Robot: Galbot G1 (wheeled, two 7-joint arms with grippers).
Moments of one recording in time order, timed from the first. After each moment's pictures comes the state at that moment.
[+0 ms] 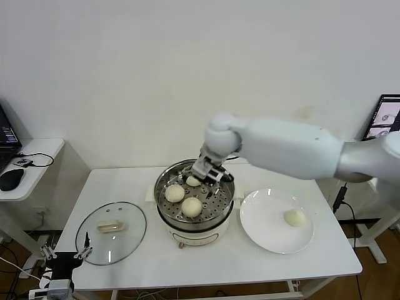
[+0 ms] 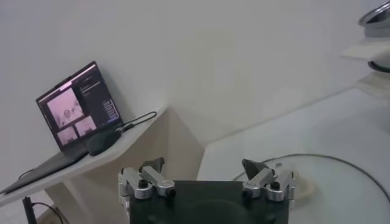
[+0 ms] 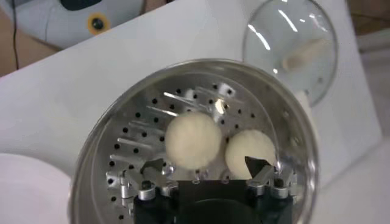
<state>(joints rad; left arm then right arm) 1.70 -1.23 -0.75 -2.01 0.03 0.12 -0.24 0.57 1.09 -1.20 1.43 0.10 -0.02 -1.10</state>
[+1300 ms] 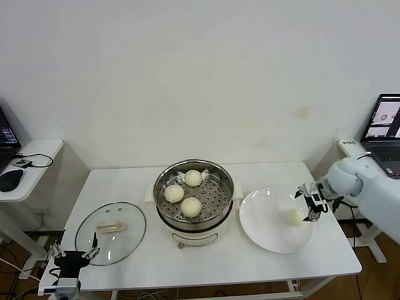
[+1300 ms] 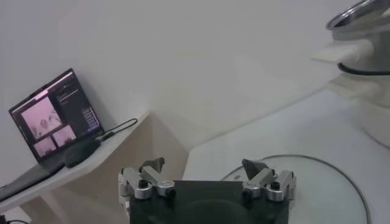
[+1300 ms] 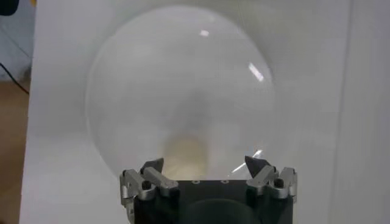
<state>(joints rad) 1.68 -1.21 -0.71 -1.99 0.05 0.13 -0.22 -0.11 0.56 -0.65 1.35 -0.22 -0.18 -1.07</state>
